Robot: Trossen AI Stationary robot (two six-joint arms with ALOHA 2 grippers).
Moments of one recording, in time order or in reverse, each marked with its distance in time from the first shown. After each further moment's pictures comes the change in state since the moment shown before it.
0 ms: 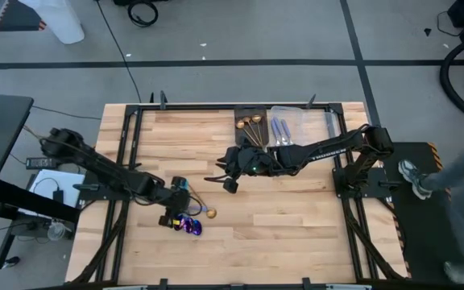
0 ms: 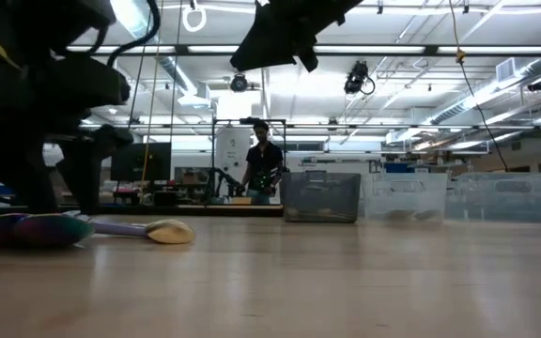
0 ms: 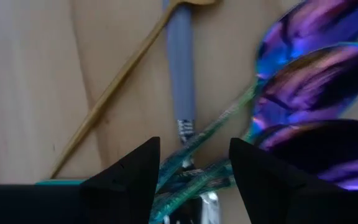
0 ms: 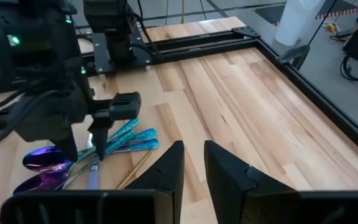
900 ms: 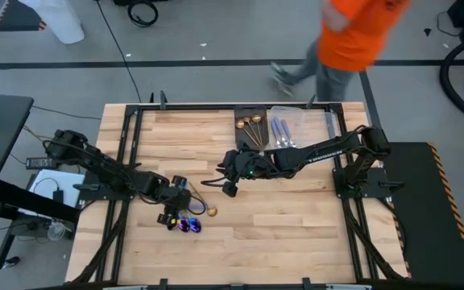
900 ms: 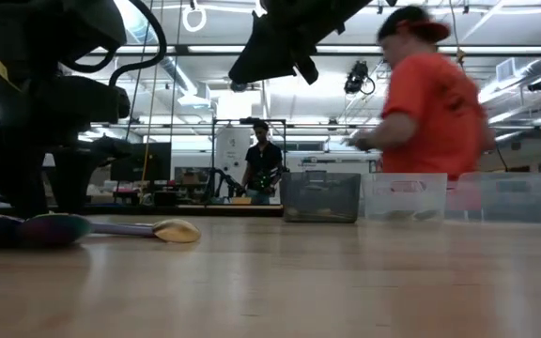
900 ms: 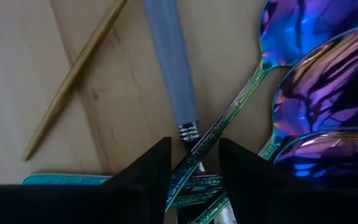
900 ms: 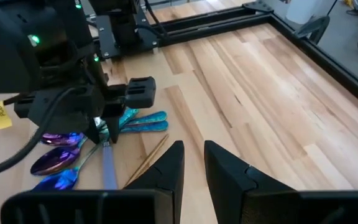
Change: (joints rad) left arm 0.029 0.060 0.030 -0.087 0.053 0.061; right arm 0.007 0.033 0.000 -0.026 -0.033 0.082
